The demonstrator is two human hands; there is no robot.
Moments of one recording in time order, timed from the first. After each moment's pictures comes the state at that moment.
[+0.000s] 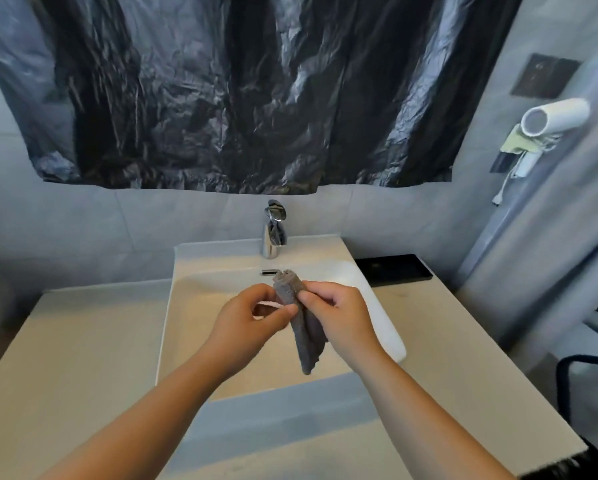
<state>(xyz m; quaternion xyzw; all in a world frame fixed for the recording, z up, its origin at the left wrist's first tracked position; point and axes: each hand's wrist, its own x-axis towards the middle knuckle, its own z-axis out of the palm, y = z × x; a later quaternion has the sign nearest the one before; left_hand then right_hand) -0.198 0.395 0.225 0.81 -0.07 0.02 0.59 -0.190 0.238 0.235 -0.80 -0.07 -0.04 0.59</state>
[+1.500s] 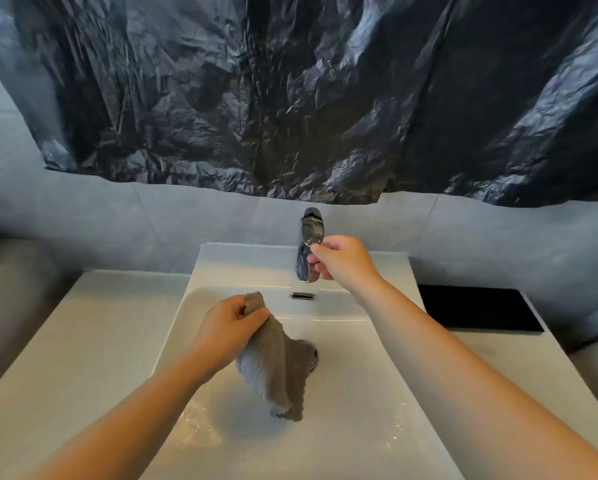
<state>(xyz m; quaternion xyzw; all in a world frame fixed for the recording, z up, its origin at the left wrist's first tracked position) -0.053 0.415 0.176 0.86 0.20 -0.01 0.47 0.069 0.258 0.213 -0.83 -0.05 0.13 0.54</state>
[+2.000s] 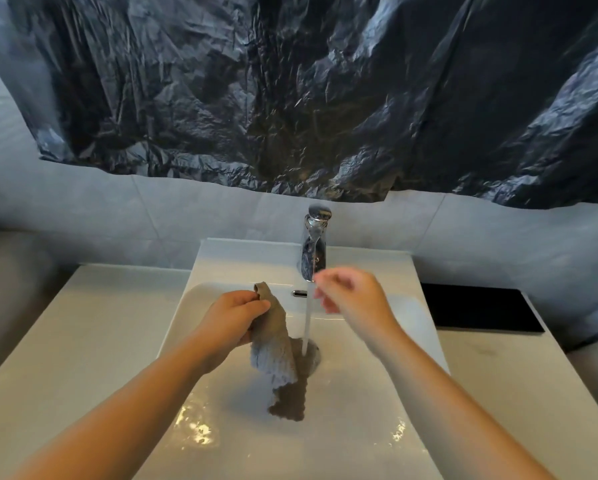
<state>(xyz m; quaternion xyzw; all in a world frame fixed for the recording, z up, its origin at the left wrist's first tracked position) -0.039 0.419 0.179 0.73 0.24 -0.08 0.63 0.019 0.238 0.196 -0.79 -0.06 0.14 0.60</state>
